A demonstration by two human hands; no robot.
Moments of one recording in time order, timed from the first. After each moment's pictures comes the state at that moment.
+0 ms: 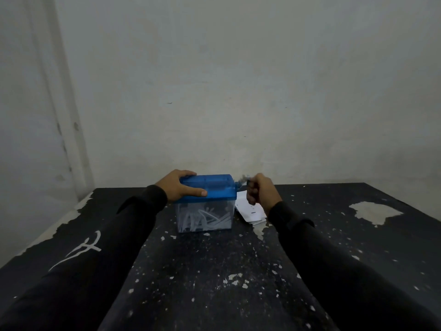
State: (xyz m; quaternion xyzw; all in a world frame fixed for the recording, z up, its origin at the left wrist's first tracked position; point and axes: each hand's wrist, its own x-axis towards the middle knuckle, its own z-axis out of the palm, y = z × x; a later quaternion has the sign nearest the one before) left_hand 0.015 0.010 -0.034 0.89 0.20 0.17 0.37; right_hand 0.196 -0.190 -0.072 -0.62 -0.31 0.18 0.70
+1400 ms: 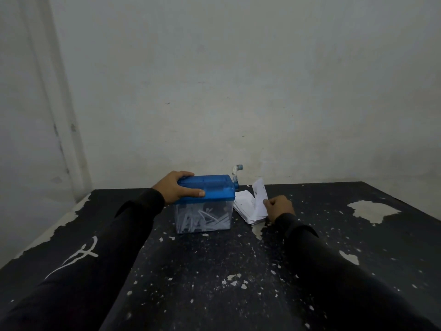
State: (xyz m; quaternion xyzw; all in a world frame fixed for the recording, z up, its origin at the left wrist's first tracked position) left_hand 0.017 0.020 -0.045 0.88 0.19 0.18 0.40; right_hand 0.262 -0.208 -0.134 -0.89 -0.19 0.03 0.41
